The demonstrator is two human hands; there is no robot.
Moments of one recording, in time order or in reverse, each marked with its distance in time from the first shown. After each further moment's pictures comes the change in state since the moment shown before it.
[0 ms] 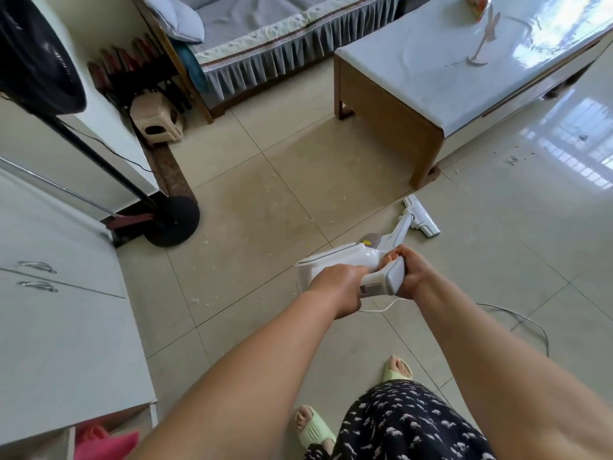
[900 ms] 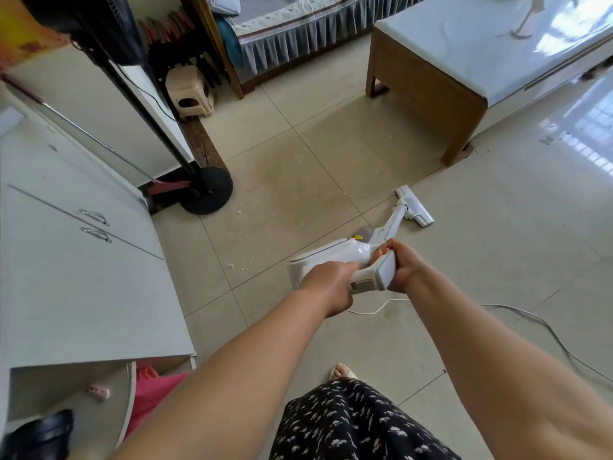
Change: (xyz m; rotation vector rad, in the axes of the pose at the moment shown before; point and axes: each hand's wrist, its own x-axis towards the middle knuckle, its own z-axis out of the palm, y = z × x) left_hand -0.164 -0.146 0.056 0.020 0.067 -0.031; right_hand -0.004 0.223 0.008 -0.103 -0.031 0.025
